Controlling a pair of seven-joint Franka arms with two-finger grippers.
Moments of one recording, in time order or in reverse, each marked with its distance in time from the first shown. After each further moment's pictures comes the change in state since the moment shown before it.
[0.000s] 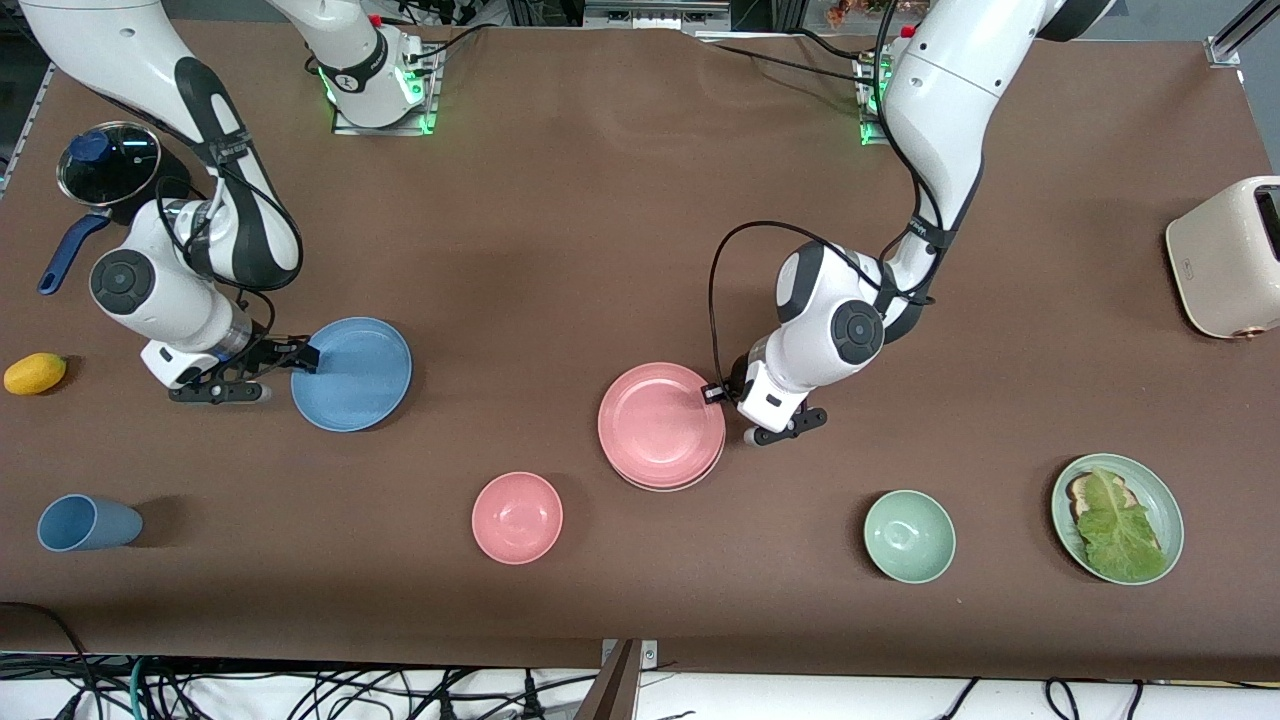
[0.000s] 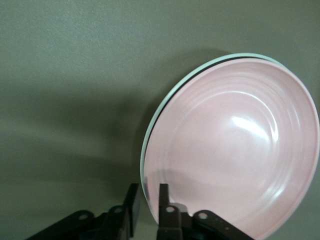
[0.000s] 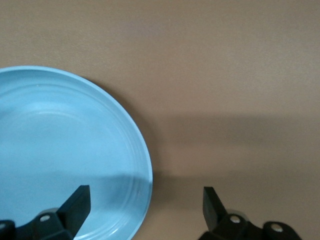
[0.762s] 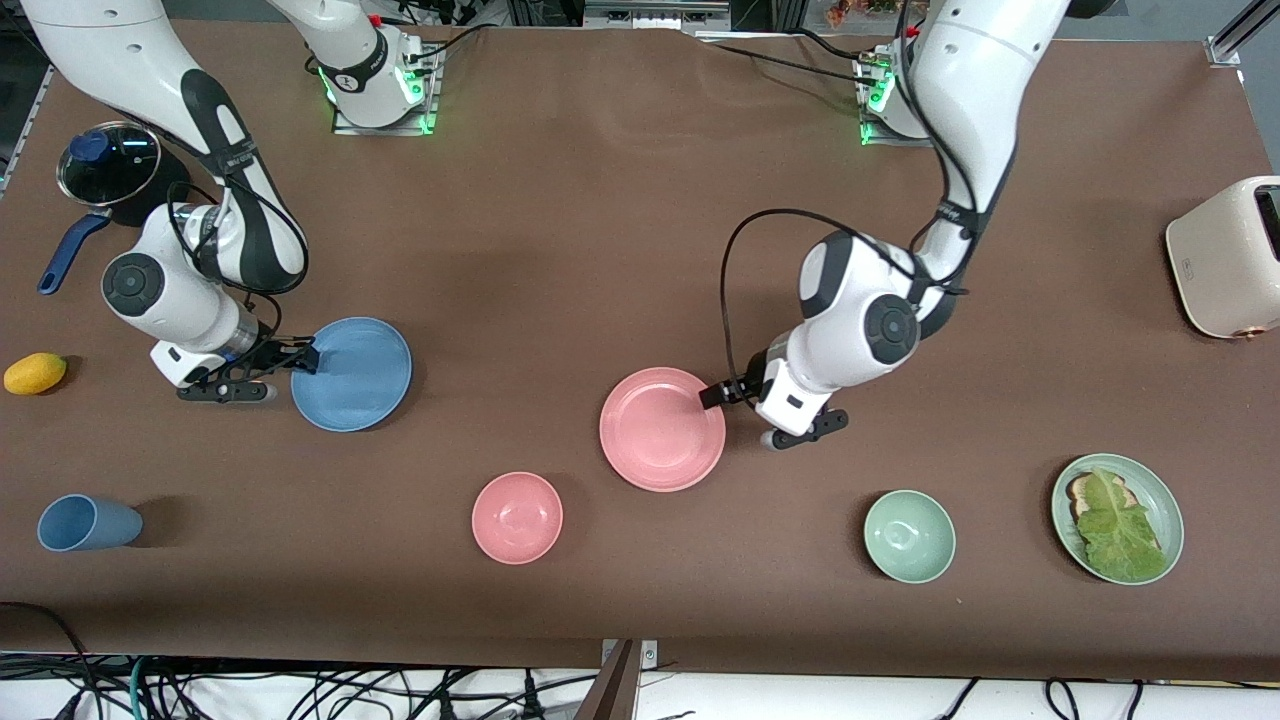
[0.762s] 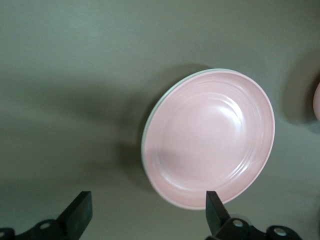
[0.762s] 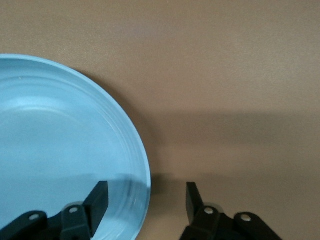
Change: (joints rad) left arm 0.052 -0.116 0.020 0.036 0.030 -0.214 0.005; right arm -0.002 0.031 0.001 -0.013 0.015 0.038 -0.001
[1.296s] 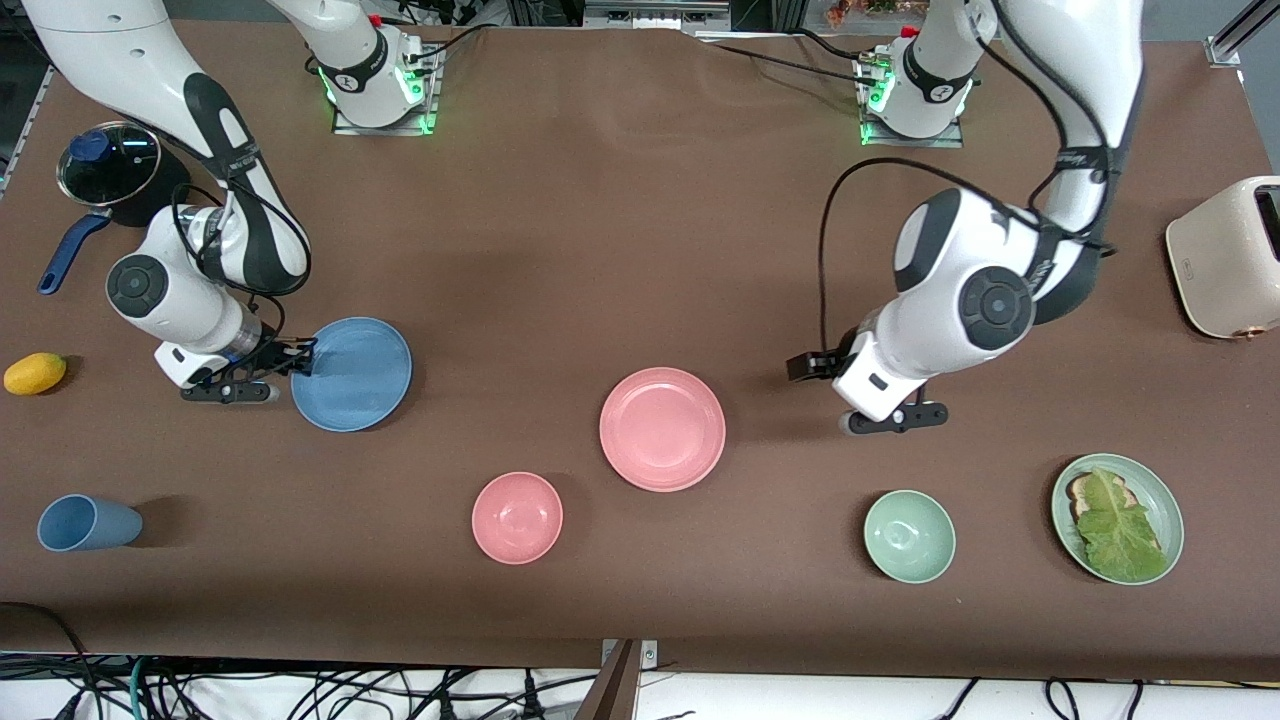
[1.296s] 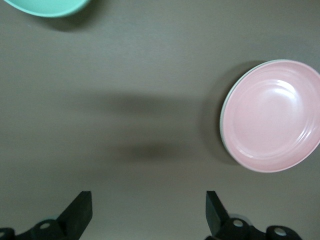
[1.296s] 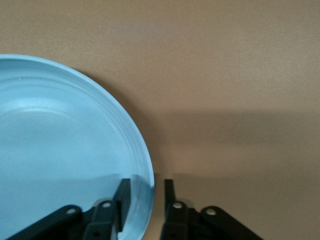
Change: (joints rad) left arm 0.120 -0.157 0.001 0.009 0.250 -0.301 0.169; right arm 0.000 0.007 0.003 0.000 0.015 0.008 0.000
